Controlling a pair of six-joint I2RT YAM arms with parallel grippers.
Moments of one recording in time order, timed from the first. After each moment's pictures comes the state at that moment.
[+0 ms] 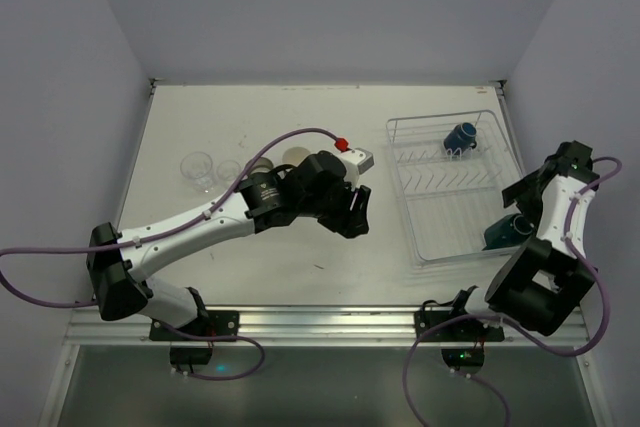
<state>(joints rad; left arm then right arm) -1.05 1.44 1.34 -0.62 0.09 -0.50 -0.59 1.35 1.10 -0.98 0.16 0.55</state>
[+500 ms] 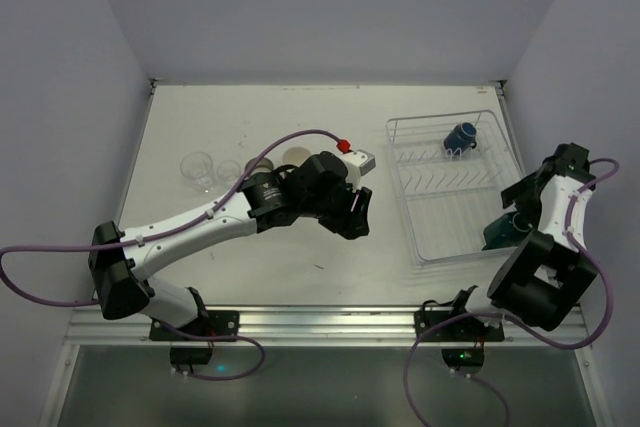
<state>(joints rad) -1.05 1.45 1.34 -0.62 0.10 -0.49 -0.59 1.38 1.06 -0.92 0.16 0.55</state>
